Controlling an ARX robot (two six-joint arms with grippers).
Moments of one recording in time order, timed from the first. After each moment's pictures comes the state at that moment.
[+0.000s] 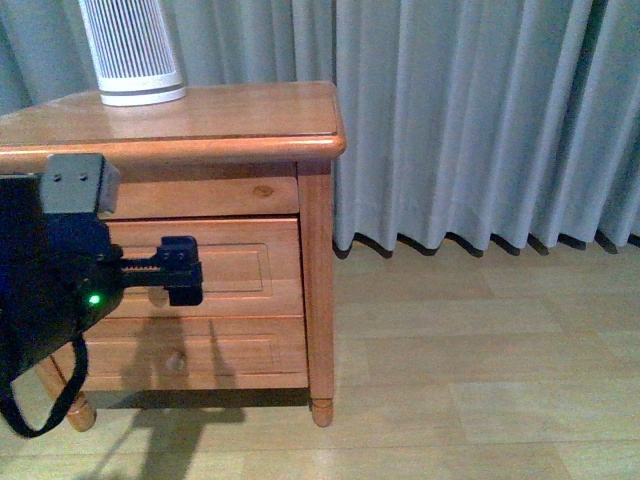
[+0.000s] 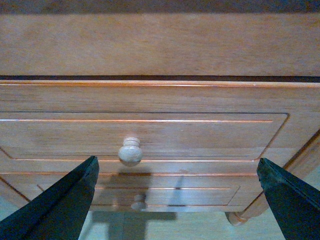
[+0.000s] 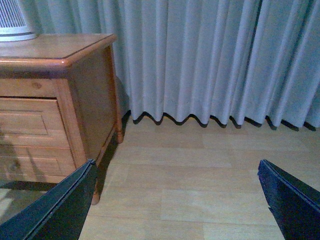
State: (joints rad) left arm -0.16 2.11 0.88 0.99 -0.09 -0.02; right arm 0.00 0.00 0.01 0.00 0.00 0.00
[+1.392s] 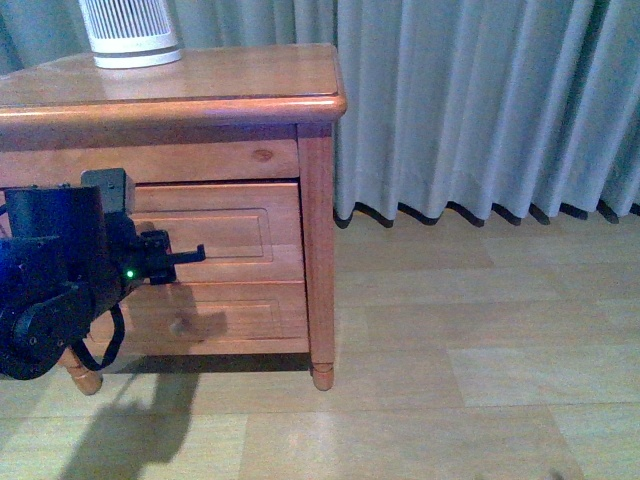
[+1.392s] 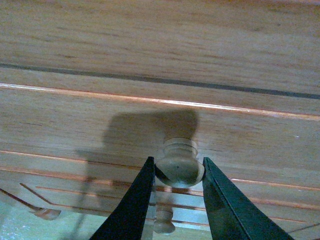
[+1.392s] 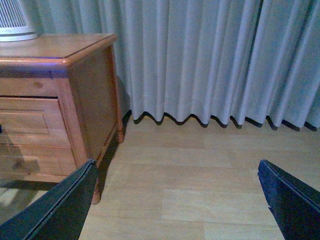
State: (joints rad) left arm -0.09 2.44 1.24 0.89 -0.10 -0.07; right arm 0.00 0.00 0.01 0.00 0.00 0.00
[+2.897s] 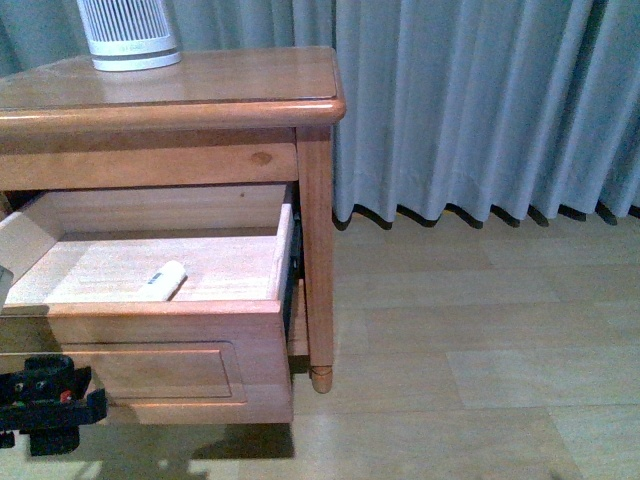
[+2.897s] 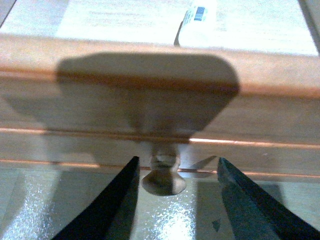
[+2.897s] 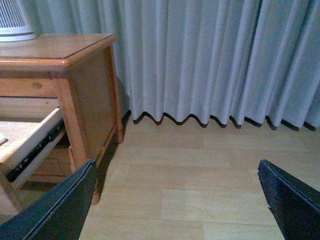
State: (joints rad) left arm -0.09 1.83 0.41 0.88 -0.02 -0.08; right arm 0.00 0.00 0.01 0.00 0.00 0.00
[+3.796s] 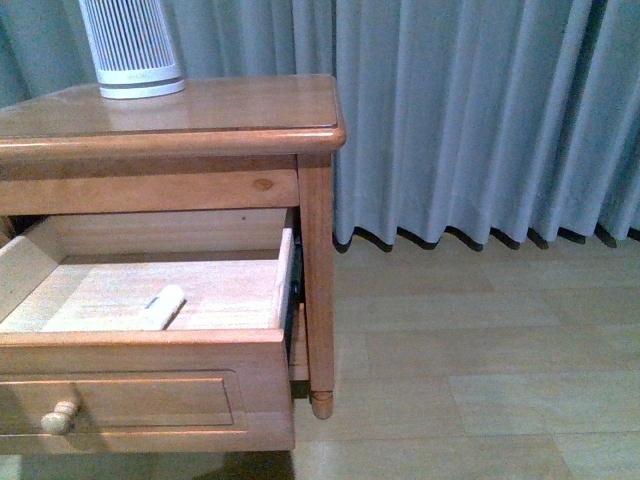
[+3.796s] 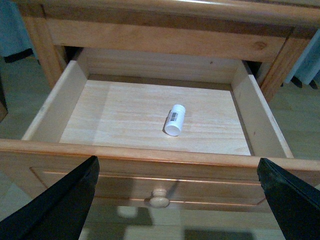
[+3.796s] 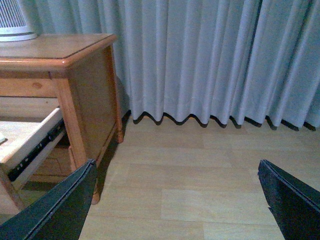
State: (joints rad) left arm -0.07 0.98 0.23 0.52 0.00 -0.08; right arm 0.00 0.00 0.01 0.00 0.00 0.00
